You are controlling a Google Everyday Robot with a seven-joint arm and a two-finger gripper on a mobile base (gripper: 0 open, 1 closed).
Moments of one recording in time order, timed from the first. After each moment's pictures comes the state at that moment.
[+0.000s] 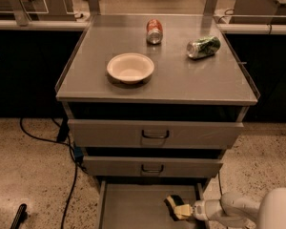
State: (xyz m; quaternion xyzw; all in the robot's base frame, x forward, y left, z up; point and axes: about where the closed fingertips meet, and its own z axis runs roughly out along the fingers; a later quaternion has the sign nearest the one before) arm 0.471 -0.198 0.181 -0.05 0.92 0.37 0.15
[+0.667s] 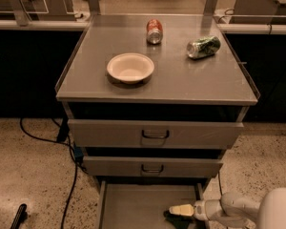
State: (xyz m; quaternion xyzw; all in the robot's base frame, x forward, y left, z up) arm 0.471 -0.197 0.181 -0.05 0.92 0.37 0.15
